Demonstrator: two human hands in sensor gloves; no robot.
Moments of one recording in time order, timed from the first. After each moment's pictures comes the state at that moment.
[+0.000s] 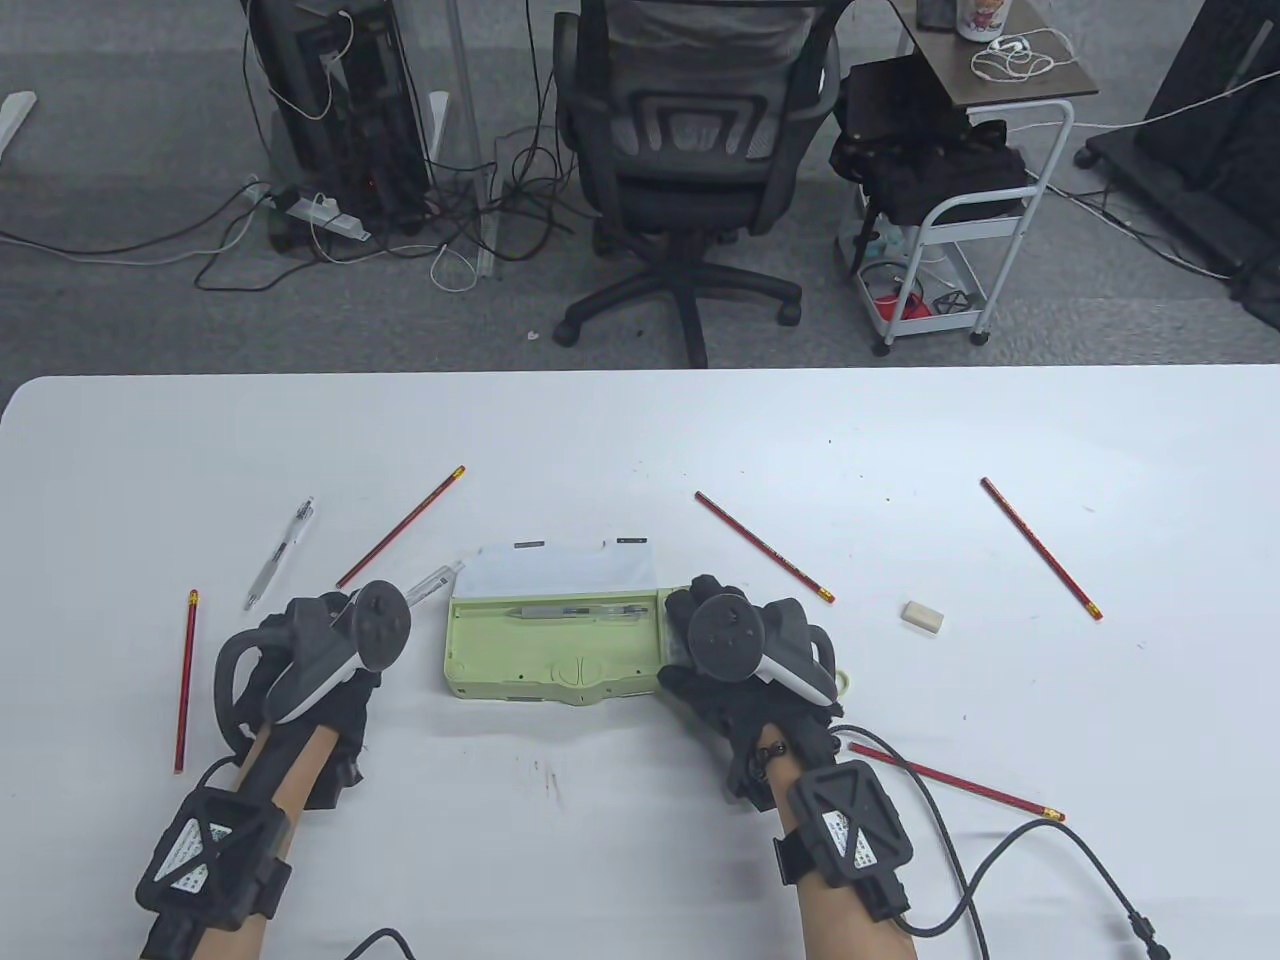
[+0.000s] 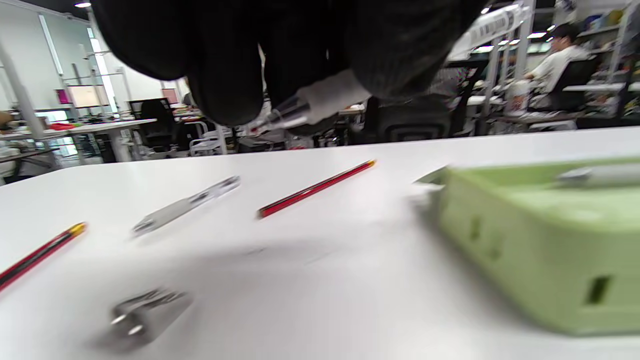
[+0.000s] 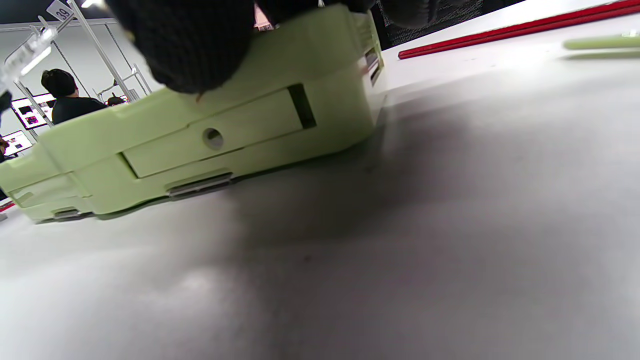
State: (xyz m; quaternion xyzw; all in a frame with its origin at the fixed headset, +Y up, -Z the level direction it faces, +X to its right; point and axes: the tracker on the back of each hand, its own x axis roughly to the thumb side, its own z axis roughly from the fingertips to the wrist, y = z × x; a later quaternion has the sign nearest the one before) left_hand -0.272 -0.672 -0.335 -0.03 0.01 -0.06 1.00; right_hand 0.067 -0.741 -0.351 0.16 0.08 0.97 0.19
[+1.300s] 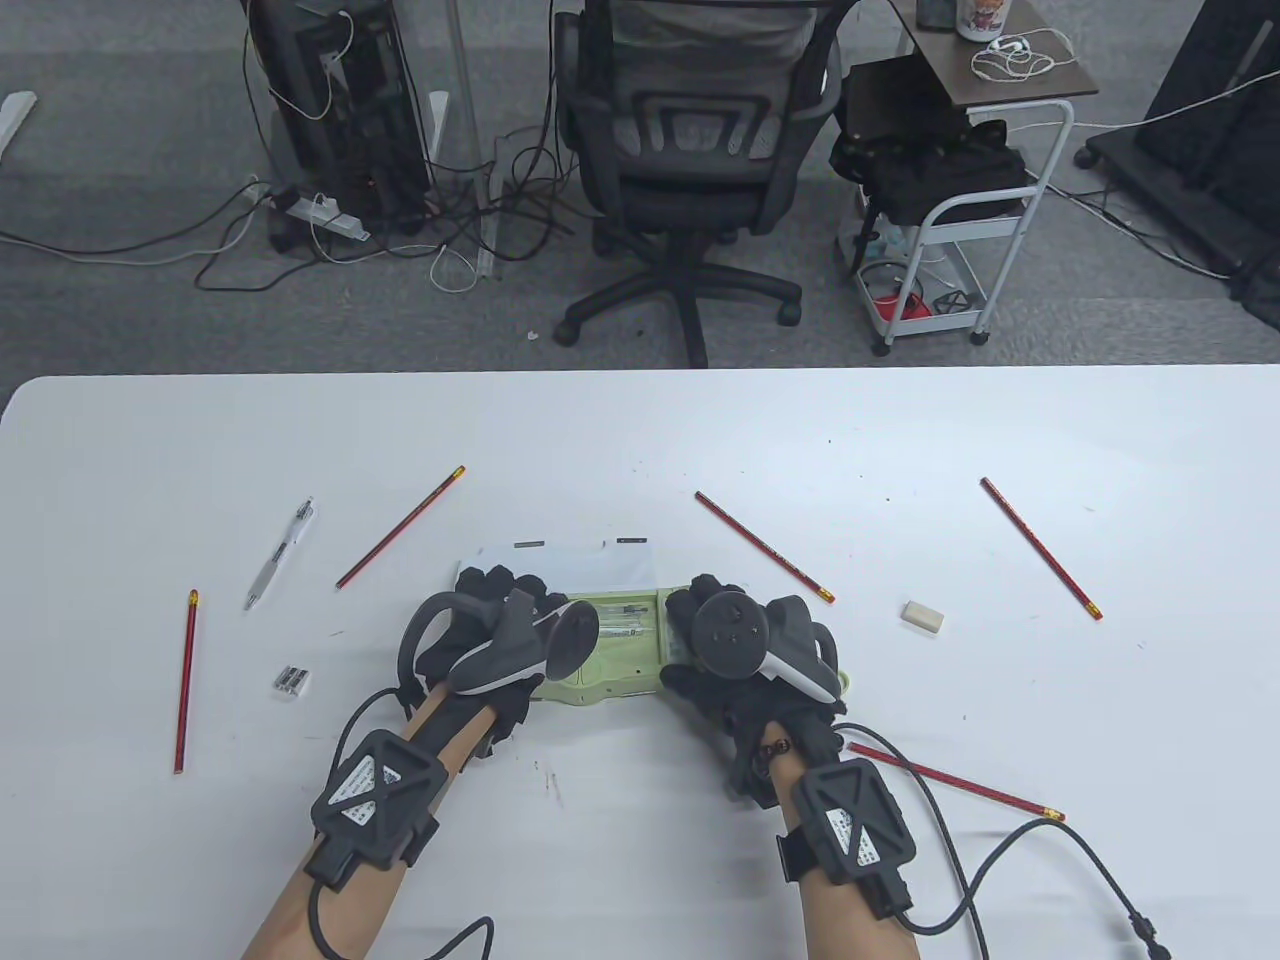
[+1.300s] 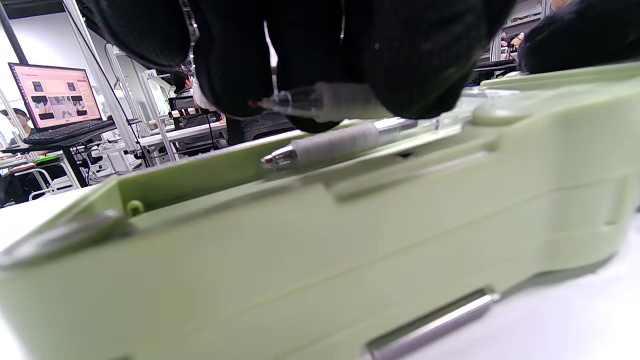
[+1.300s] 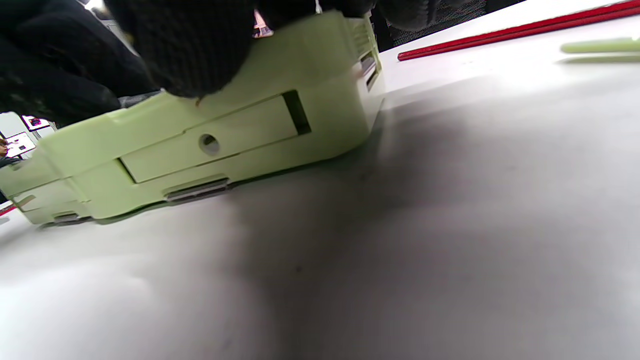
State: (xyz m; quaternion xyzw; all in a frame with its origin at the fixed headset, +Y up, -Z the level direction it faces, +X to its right) left_hand -0.142 -0.708 -0.360 -0.03 -0.17 -0.13 0.98; right_hand 0.069 -0.740 -0.352 0.16 0.08 0.96 0.19
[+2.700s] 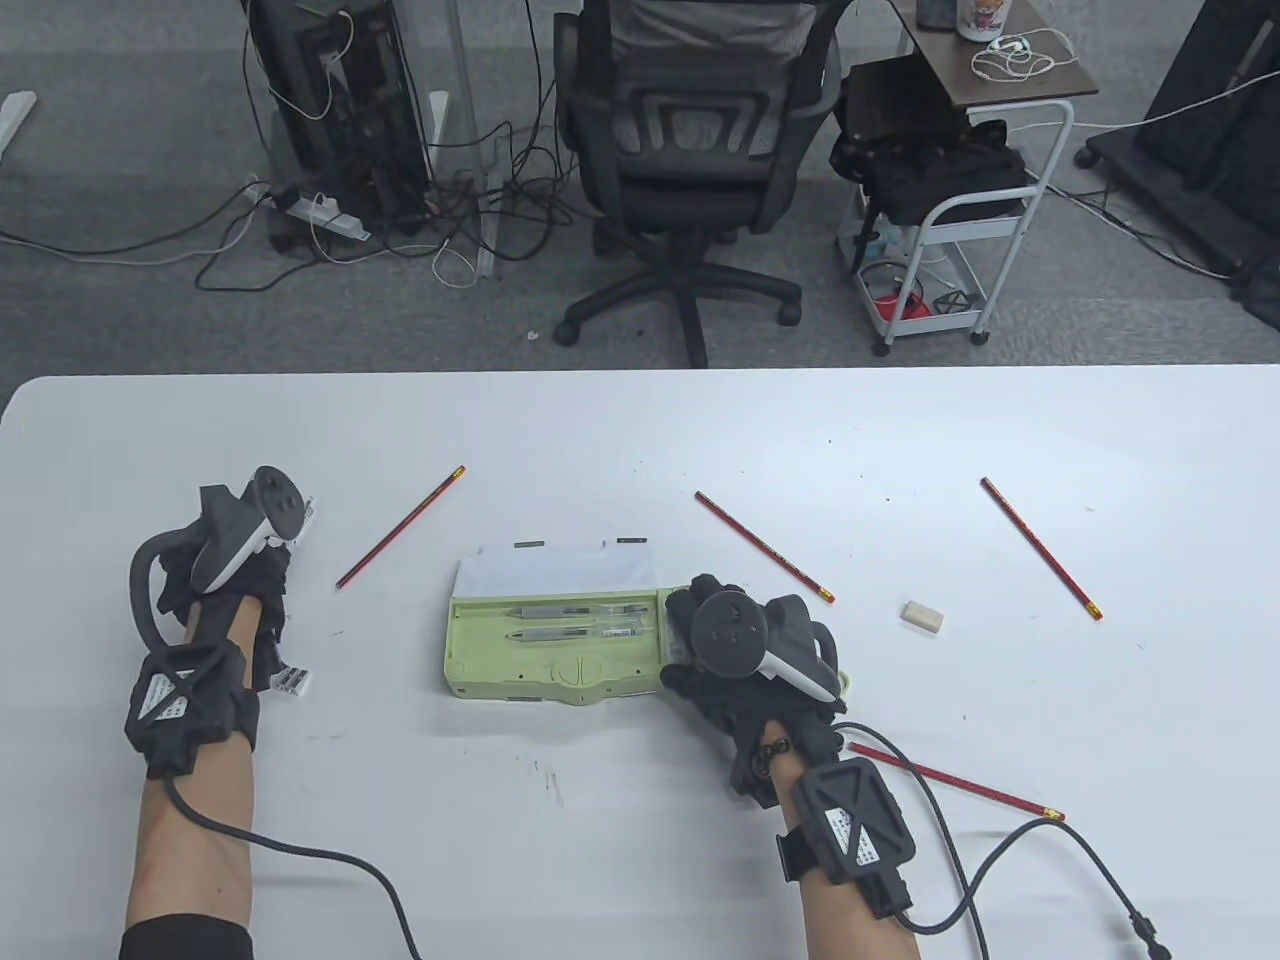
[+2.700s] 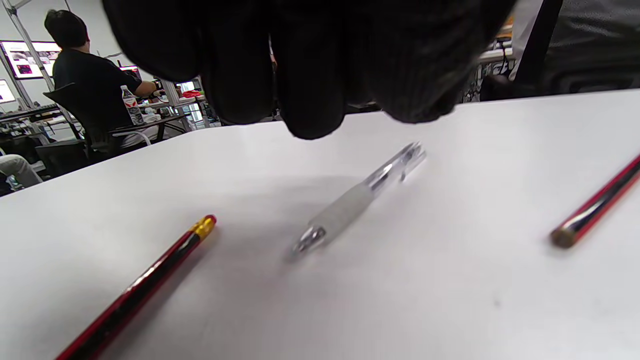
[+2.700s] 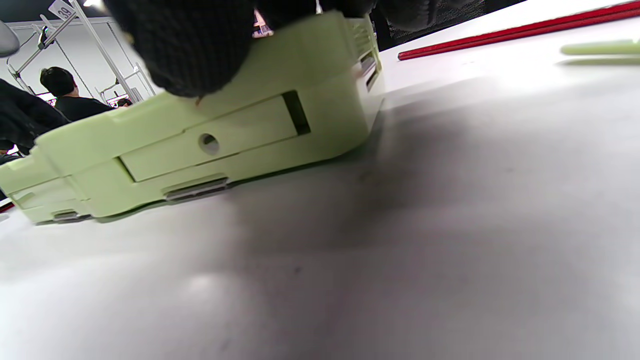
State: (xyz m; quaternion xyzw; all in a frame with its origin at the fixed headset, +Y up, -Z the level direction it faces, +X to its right) left_hand -0.389 -0.701 -0.444 -0.10 0.20 -0.09 0.97; right_hand 0.068 -0.739 -0.352 0.17 0.08 0.96 0.19
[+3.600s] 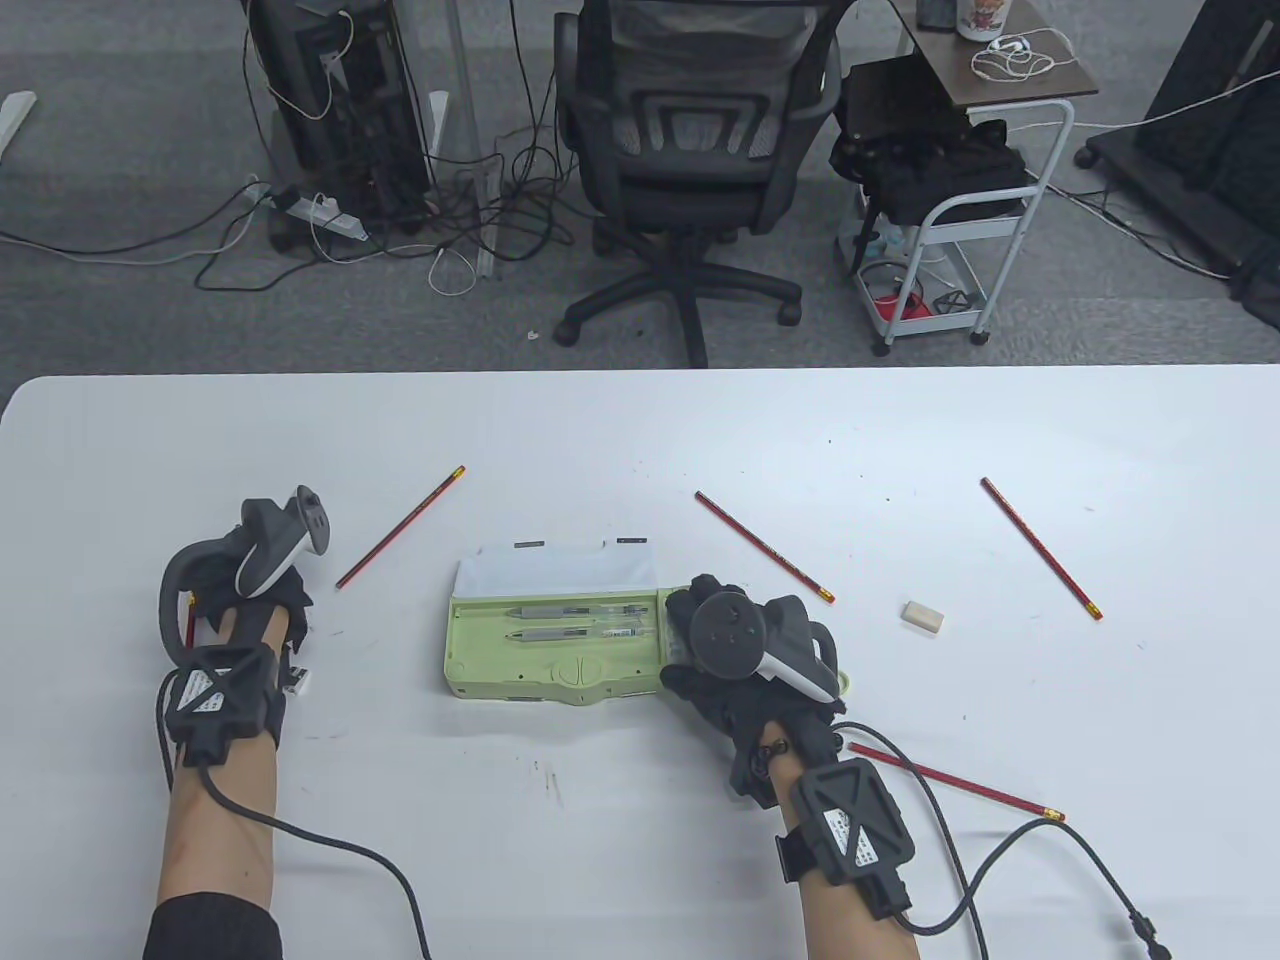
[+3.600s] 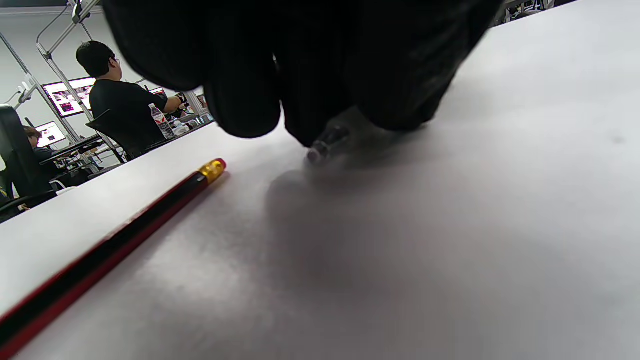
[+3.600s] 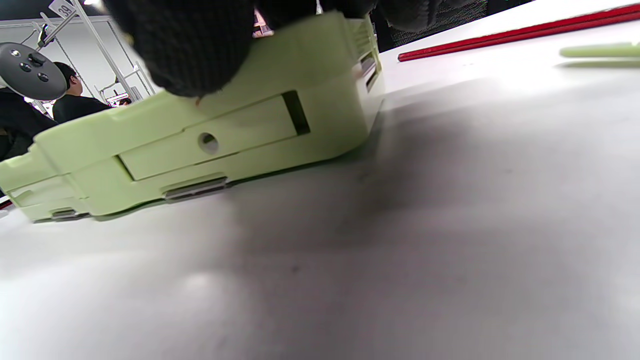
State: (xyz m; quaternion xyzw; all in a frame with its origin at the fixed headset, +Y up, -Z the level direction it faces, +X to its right) left_hand -0.382 -0.736 -0.454 -0.12 0.22 -0.17 0.95; right_hand 0.068 -0.740 -0.352 0.17 0.08 0.97 0.18
